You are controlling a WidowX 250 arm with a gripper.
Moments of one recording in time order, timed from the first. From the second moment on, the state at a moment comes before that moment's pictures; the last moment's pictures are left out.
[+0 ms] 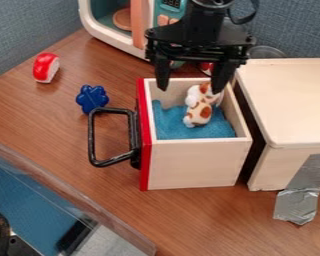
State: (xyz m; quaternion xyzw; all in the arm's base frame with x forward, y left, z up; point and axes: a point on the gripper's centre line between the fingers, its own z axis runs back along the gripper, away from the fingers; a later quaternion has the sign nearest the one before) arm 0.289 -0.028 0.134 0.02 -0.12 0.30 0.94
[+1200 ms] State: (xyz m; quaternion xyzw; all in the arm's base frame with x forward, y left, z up) arm 0.216 0.058 0.157 0.00 -0.09 0.30 0.95
